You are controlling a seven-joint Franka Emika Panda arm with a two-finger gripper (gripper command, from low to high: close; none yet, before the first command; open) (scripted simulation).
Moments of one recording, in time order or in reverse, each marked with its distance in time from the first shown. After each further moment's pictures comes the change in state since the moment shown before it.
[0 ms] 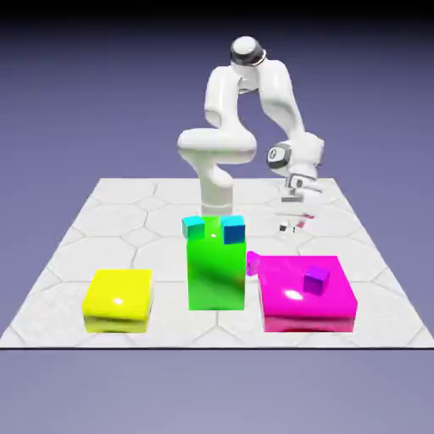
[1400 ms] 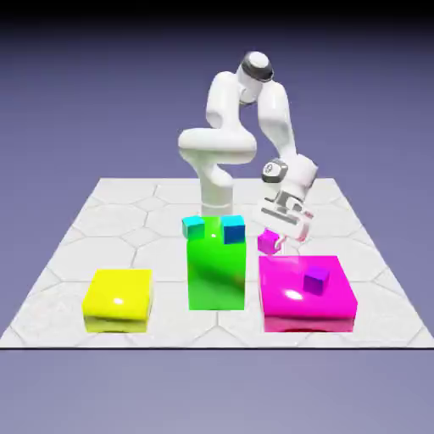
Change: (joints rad) arm -0.066 -0.065 0.225 0.081 0.197 -0.087 -0.482
